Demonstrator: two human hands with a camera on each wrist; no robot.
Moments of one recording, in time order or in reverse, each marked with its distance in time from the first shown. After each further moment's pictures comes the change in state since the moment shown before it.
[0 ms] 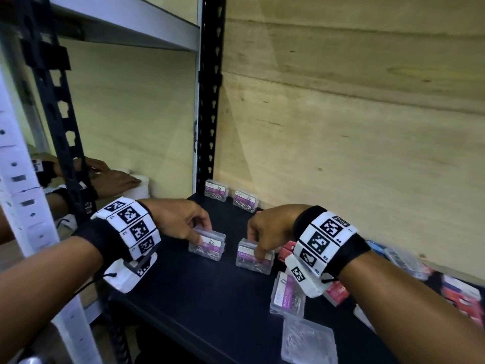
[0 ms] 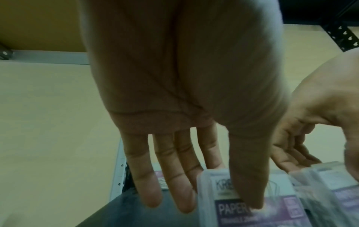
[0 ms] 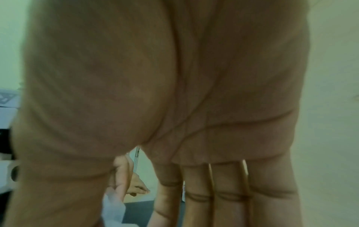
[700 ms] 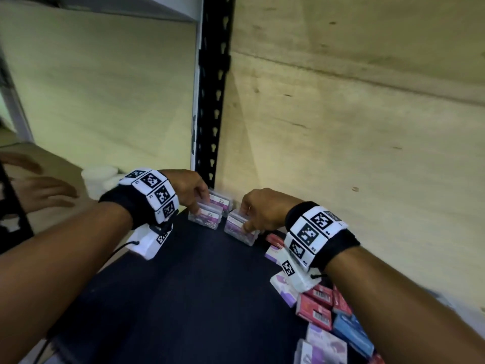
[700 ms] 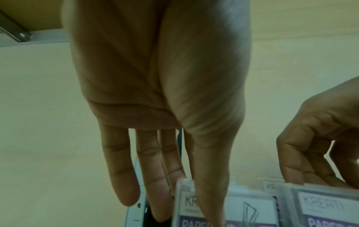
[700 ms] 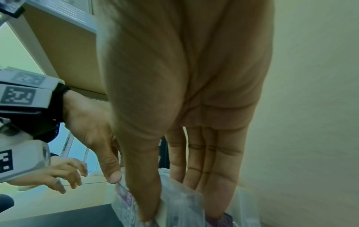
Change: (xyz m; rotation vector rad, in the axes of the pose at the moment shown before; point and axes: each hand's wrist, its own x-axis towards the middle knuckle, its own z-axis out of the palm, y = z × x) left_hand 0.116 -0.057 -0.067 0.013 0.146 -0.196; right_hand 0.110 0.028 -0.056 0.038 0.276 -0.019
